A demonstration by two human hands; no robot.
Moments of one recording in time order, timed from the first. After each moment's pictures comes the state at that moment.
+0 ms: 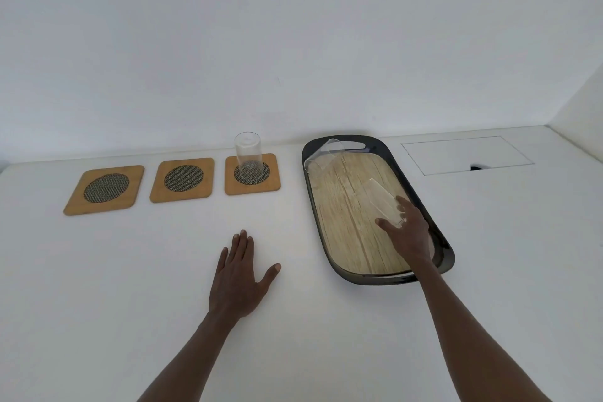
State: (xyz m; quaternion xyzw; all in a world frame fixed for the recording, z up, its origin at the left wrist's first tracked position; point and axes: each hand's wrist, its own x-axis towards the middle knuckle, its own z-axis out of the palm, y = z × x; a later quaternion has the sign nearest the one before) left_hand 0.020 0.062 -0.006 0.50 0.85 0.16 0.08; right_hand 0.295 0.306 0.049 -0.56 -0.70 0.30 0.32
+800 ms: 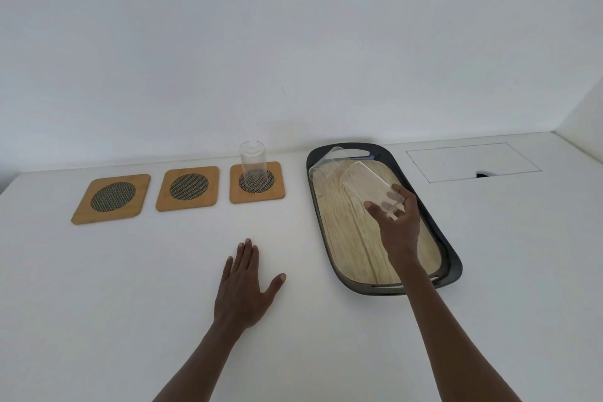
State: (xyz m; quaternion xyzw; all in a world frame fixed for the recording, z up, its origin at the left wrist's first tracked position) left_hand 0.020 0.062 -0.005 0.50 0.85 0.15 0.08; right_hand 0.242 0.270 0.100 -0.48 -0.59 0.42 0.49
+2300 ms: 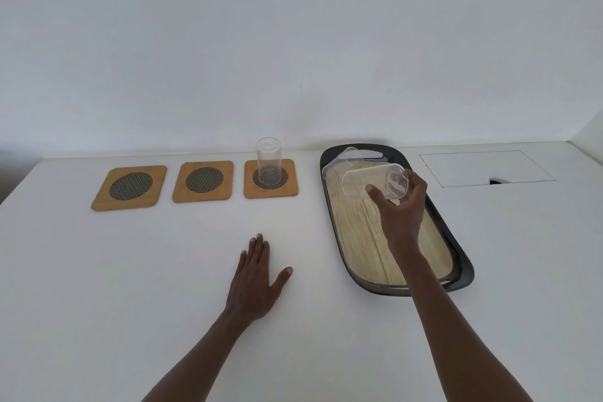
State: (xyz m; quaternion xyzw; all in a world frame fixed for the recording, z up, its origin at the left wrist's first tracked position) left_hand 0.015 0.057 0.001 0.51 0.83 0.20 0.12; right_hand 0.205 0.257 0.135 -0.43 -0.58 0.41 0.55
